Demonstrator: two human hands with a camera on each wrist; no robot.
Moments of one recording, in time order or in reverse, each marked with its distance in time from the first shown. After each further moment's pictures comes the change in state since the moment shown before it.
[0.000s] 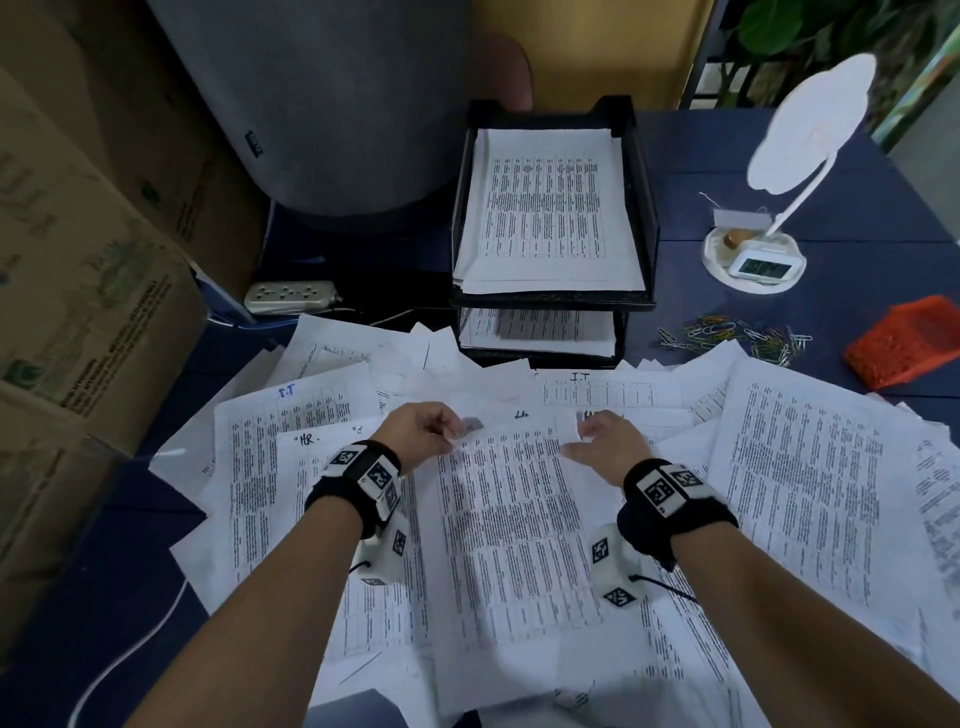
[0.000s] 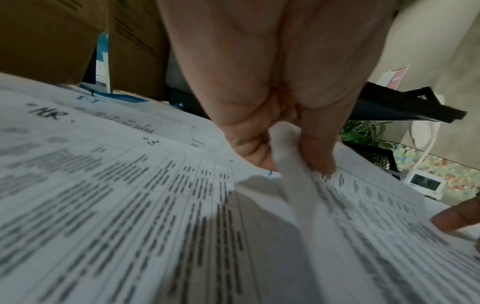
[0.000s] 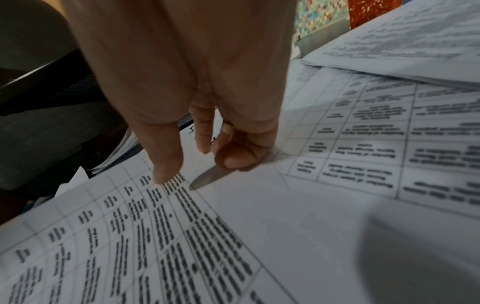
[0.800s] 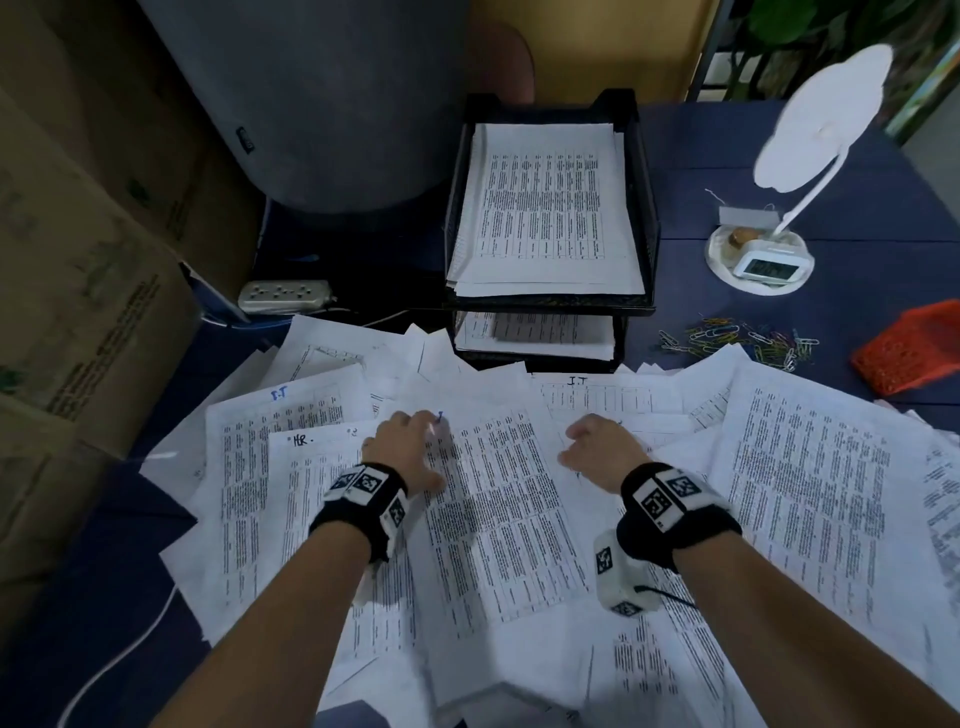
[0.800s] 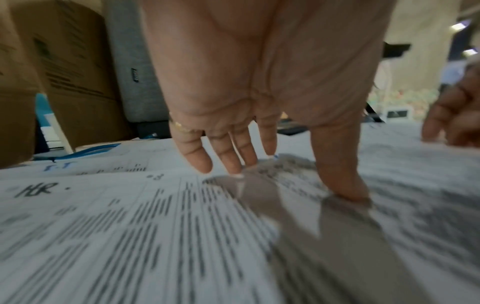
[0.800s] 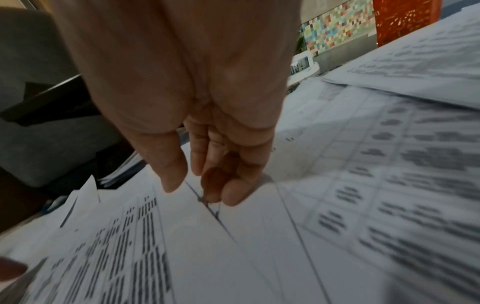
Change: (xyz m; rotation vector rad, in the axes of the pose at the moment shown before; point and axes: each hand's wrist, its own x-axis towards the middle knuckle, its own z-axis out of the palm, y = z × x) left_hand 0.004 -0.007 0.016 0.668 0.044 -0.194; right_hand 0.019 0.000 -0.002 -0.171 -0.136 0.001
